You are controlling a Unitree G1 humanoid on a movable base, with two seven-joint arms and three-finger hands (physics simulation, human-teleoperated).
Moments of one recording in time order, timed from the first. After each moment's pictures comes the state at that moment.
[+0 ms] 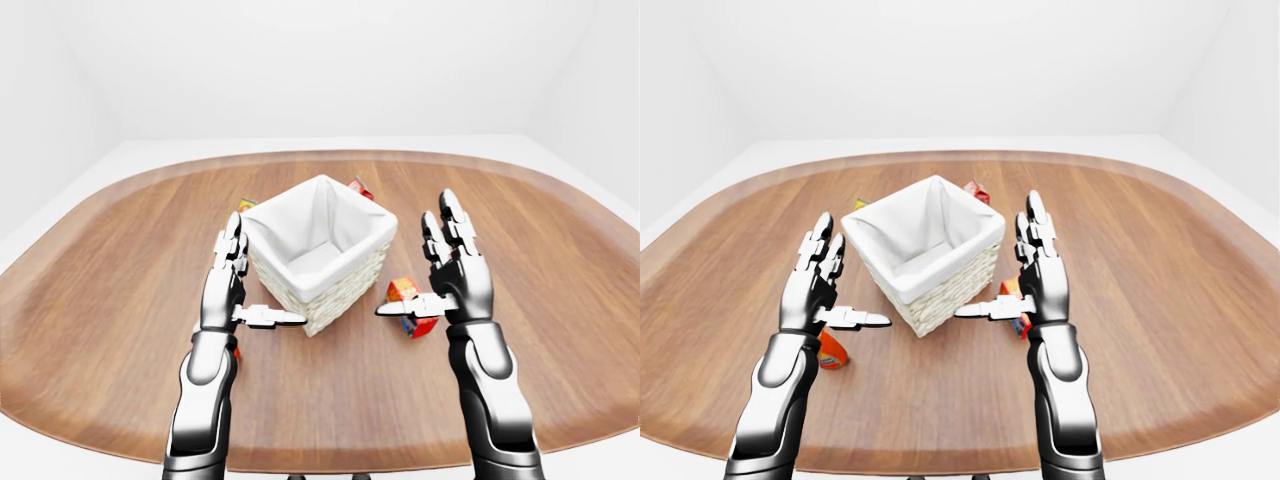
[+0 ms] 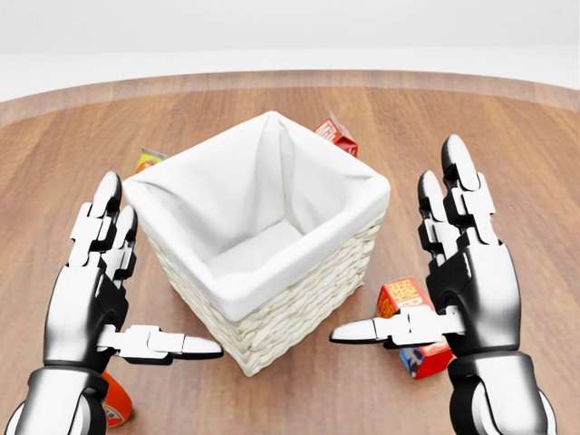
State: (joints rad) left arm -0.03 0.03 0.04 -0.27 0.02 0.09 -0.09; right arm -0.02 -0.02 -0.05 -0.40 0.10 0.09 0.08
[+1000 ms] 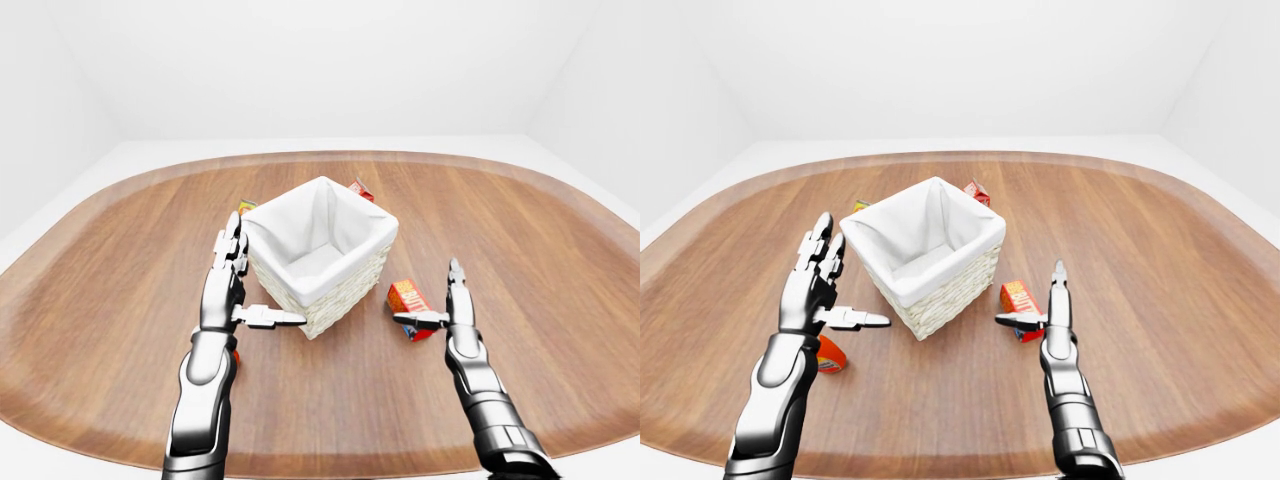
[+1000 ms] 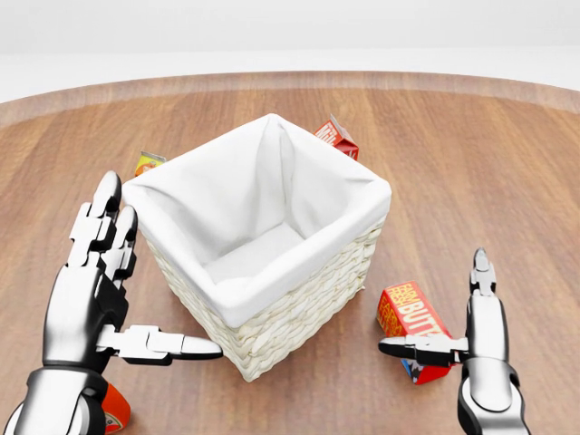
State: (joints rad) left arm -0.03 0.03 0.04 -0.28 0.01 0.09 -0.10; right arm -0.25 -0.16 -0.15 0.56 -0.08 -0.09 -0.18
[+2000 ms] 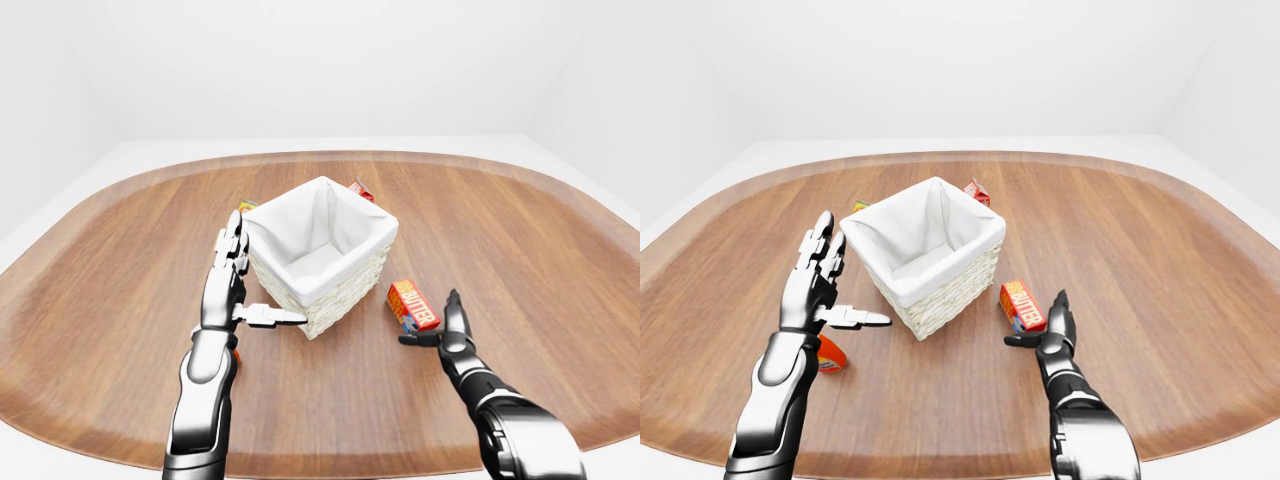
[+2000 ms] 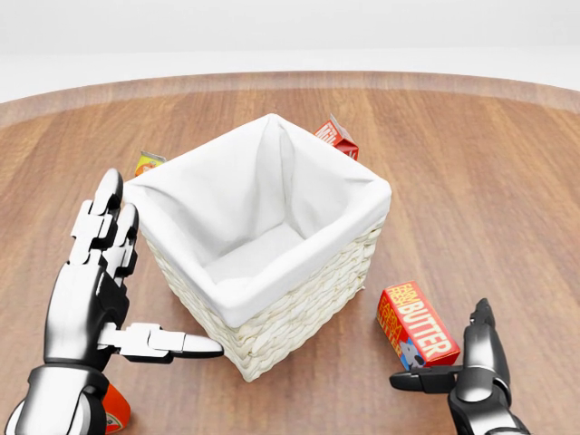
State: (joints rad) left arm -0.04 0.03 0.04 -0.27 0.02 0.09 -0.10; right arm -0.56 -0.23 -0.13 1.32 -0.22 -0.09 -0.36
